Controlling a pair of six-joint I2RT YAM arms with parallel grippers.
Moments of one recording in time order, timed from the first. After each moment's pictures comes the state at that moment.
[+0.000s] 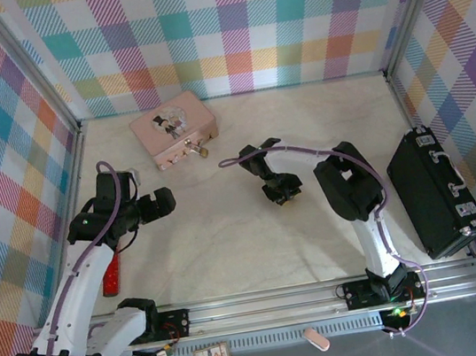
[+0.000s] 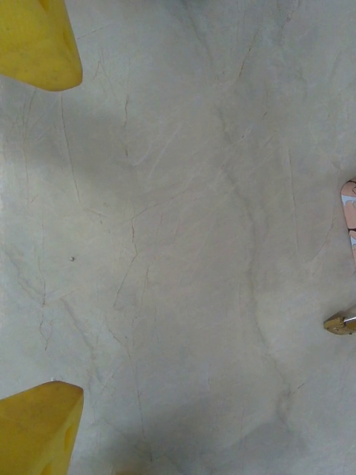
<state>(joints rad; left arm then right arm) -0.19 0.97 0.96 -0.90 0.03 -0.39 0.68 2.11 1.53 -1.13 0.31 0.35</state>
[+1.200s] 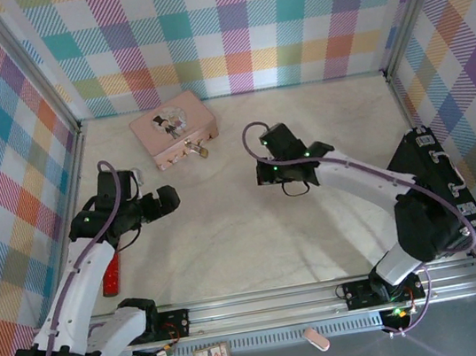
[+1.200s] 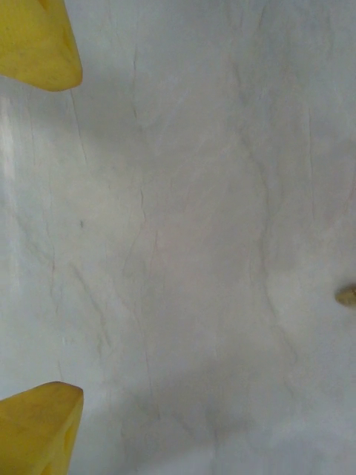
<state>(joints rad) -0.19 0.98 0.95 -0.87 0.14 -0.46 0.66 1.53 1.14 -0.44 -0.08 0.63</state>
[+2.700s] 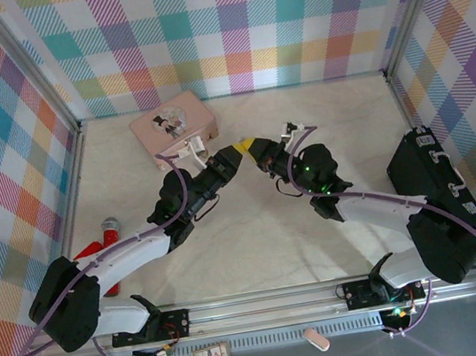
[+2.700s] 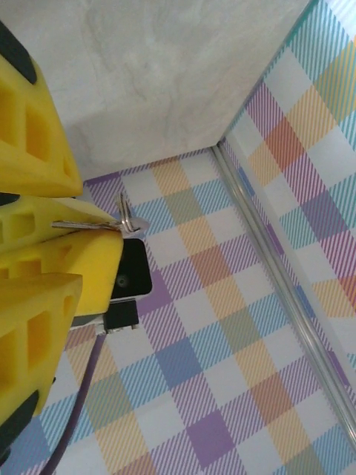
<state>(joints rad) -0.71 1.32 0.72 0.68 0.10 -1.13 0.67 1.36 0.68 0.82 -0.20 1.37</state>
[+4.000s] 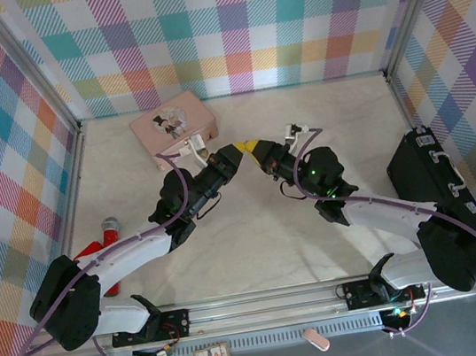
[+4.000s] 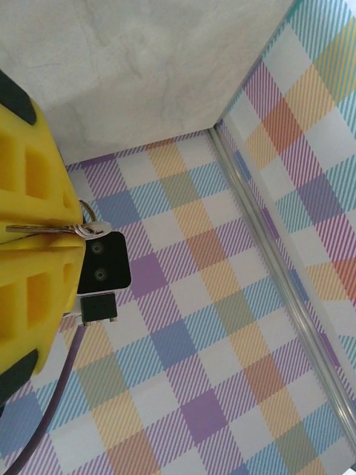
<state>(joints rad) -0.73 1.33 0.74 0.70 0.10 -1.15 0.67 1.30 0.65 0.81 -0.21 1.36</state>
